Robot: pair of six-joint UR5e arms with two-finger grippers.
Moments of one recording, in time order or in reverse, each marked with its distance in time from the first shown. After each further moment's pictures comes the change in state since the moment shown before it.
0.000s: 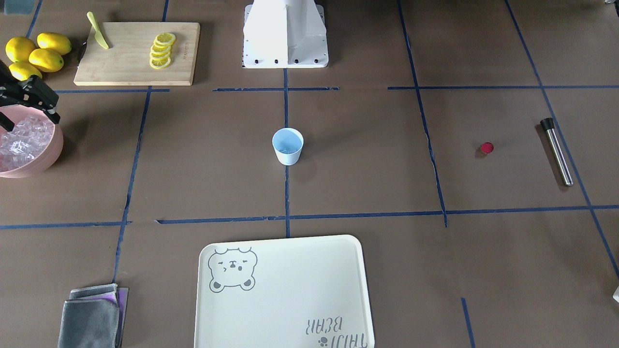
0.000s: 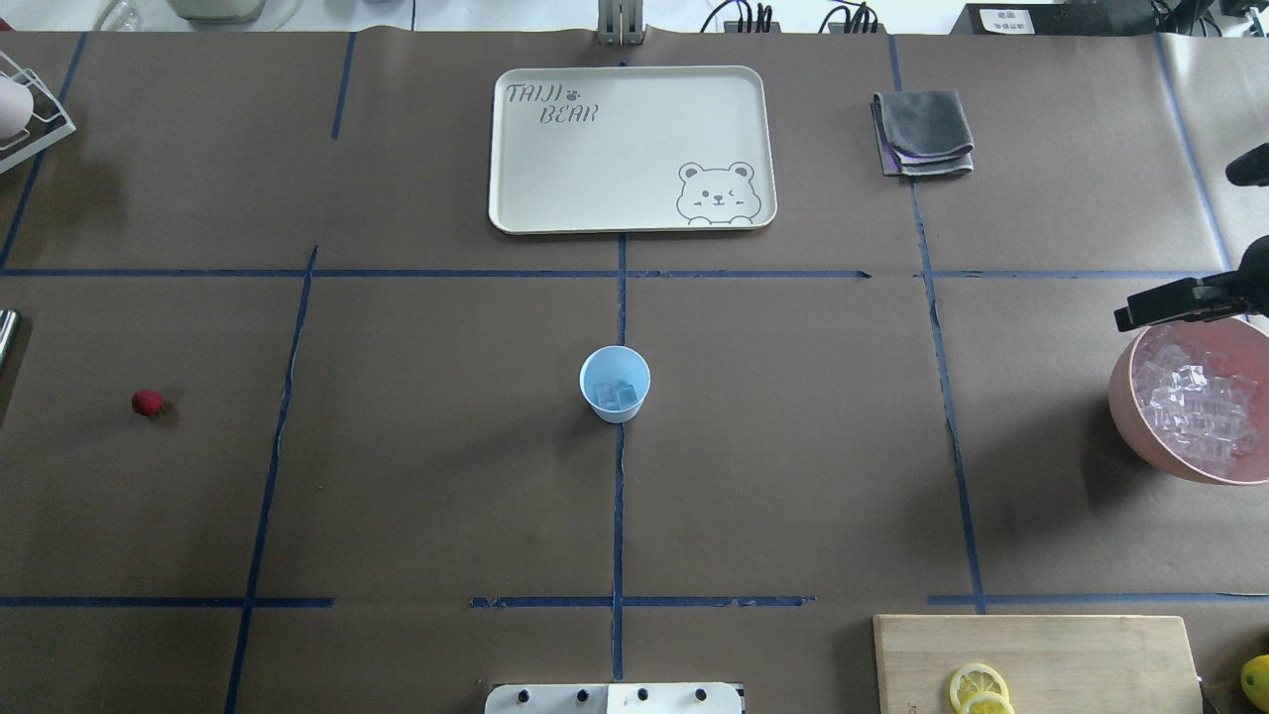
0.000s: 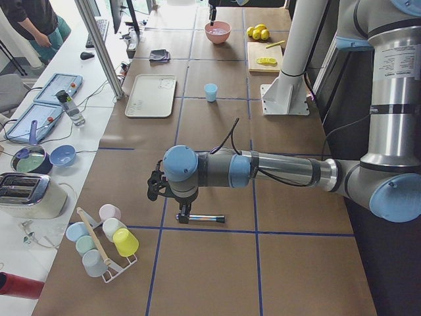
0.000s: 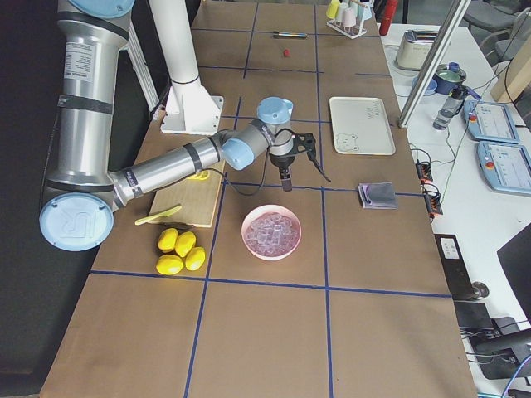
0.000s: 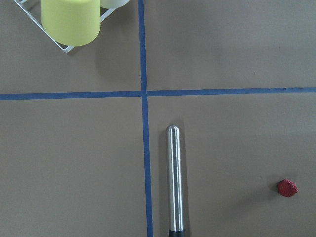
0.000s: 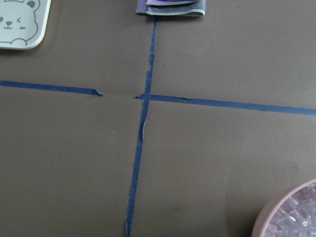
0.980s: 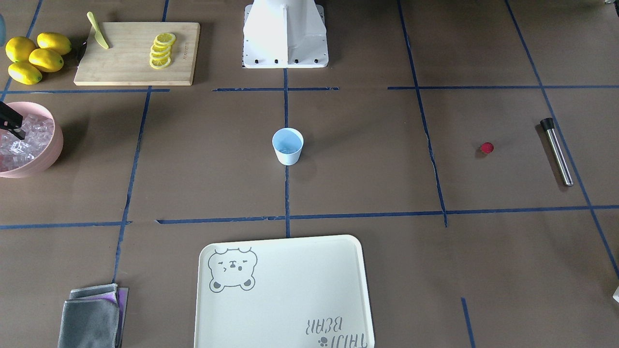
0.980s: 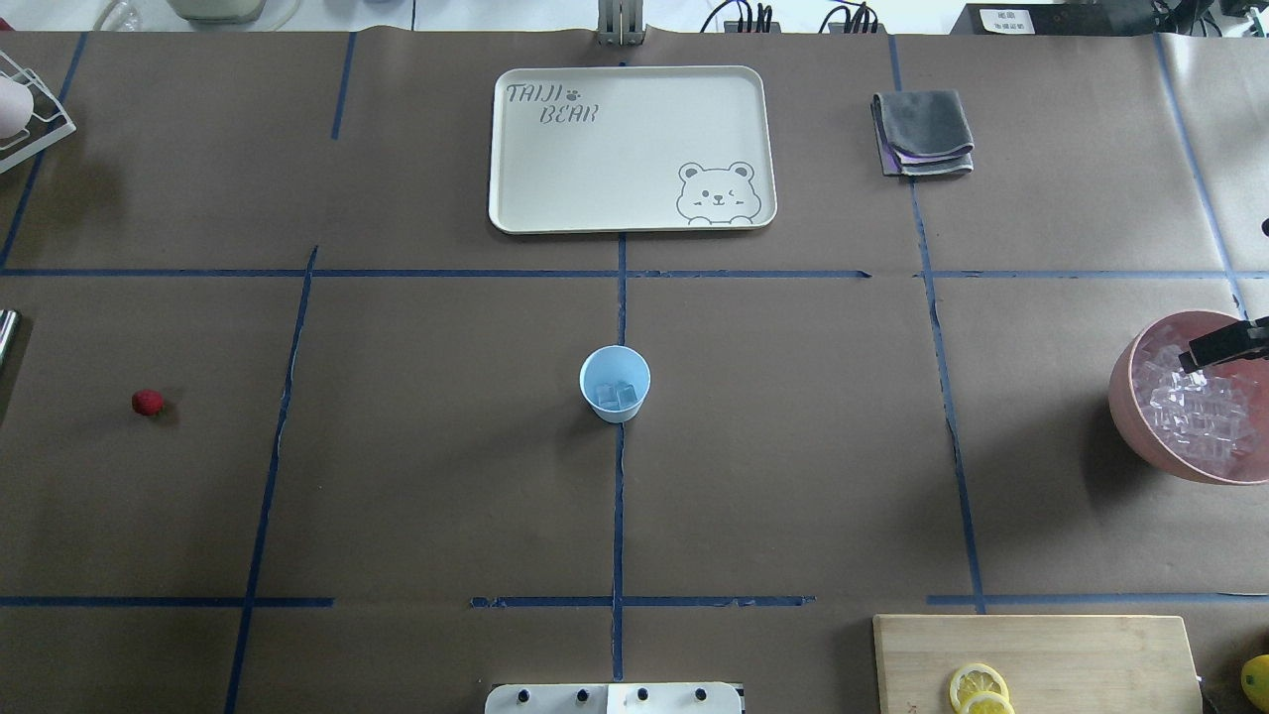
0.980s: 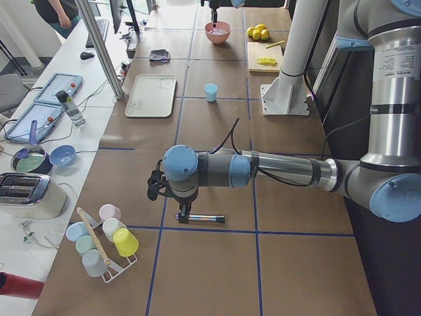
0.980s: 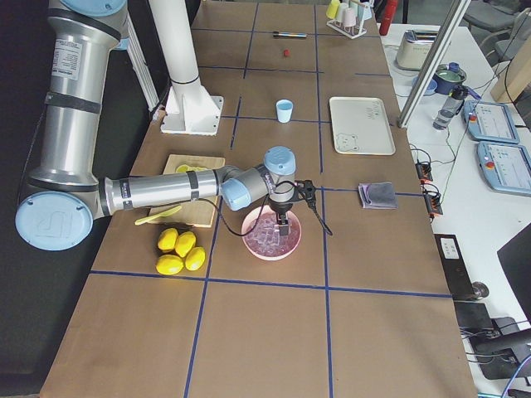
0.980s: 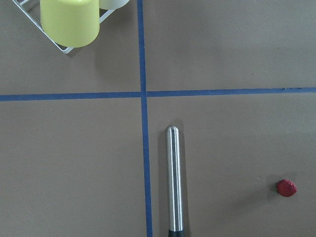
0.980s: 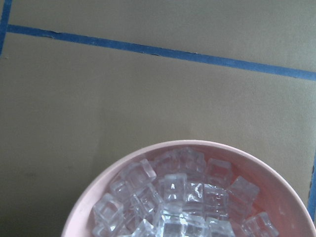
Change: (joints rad) left arm 0.000 0.000 -0.001 0.000 0.000 0.002; right arm 0.044 -0.038 -0.199 0.031 0.036 -0.185
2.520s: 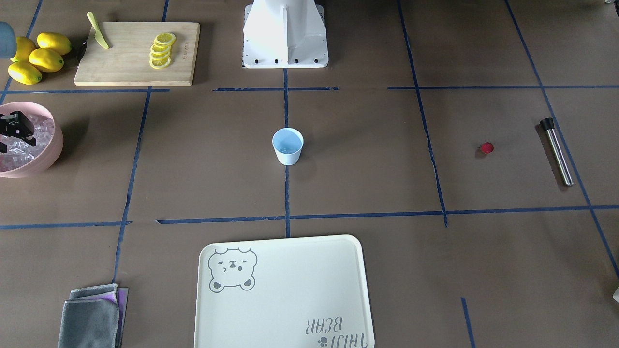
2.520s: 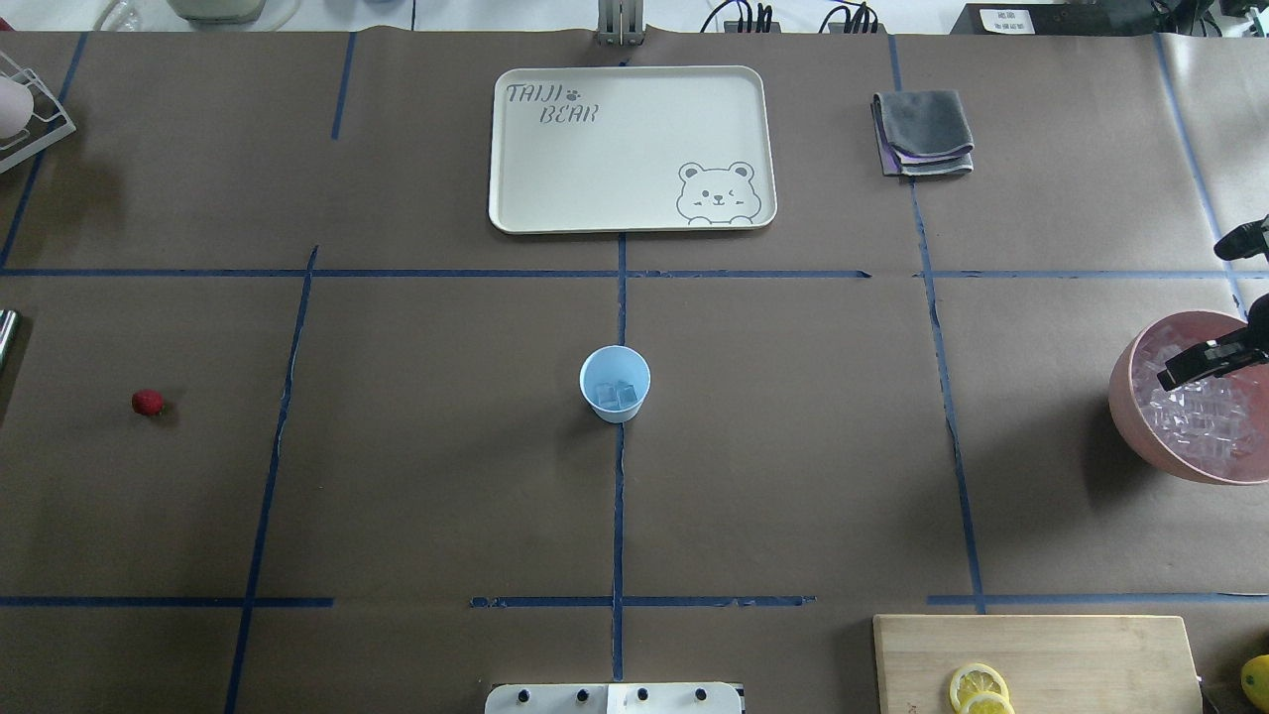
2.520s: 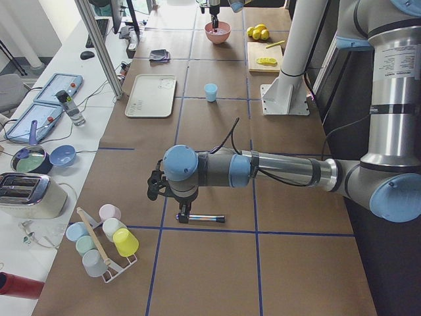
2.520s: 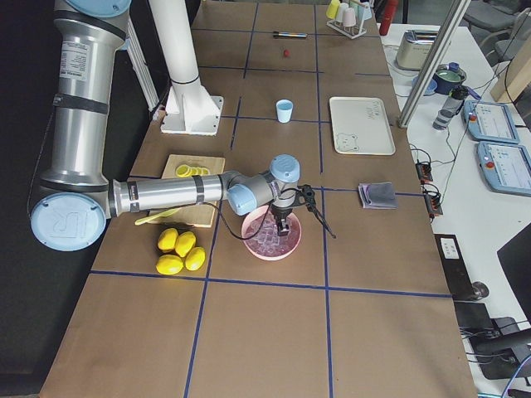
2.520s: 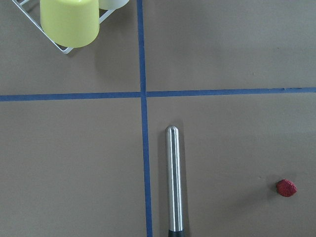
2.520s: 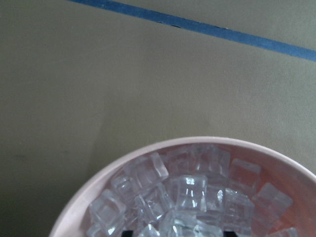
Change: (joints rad) left arm 0.000 0.000 0.000 0.000 0.000 0.002; right arm -0.048 0.035 -0.067 0.006 0.024 -0.059
